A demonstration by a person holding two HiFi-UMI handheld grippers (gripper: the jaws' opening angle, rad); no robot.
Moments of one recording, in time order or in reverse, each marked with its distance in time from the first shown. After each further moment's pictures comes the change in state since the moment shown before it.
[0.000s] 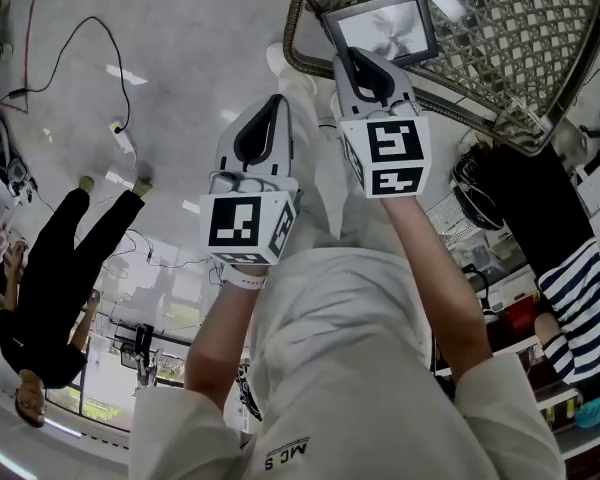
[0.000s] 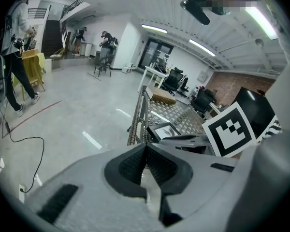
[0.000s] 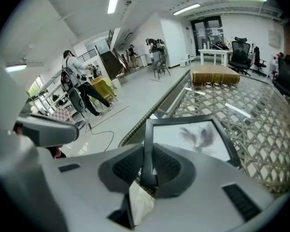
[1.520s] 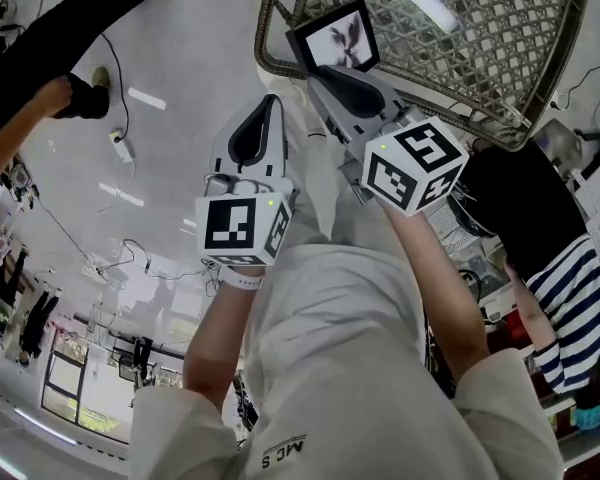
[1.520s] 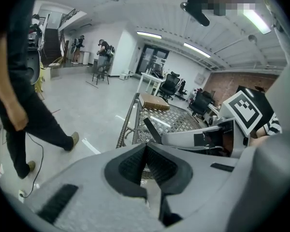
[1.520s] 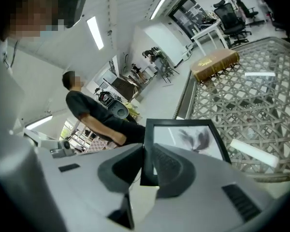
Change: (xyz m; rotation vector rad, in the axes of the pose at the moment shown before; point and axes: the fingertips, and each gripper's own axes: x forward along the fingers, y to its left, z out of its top) left arm 0.005 -0.027 0.017 0.036 -0.063 0.010; right arm -0.046 0.025 0.035 0.310 -0.106 0.396
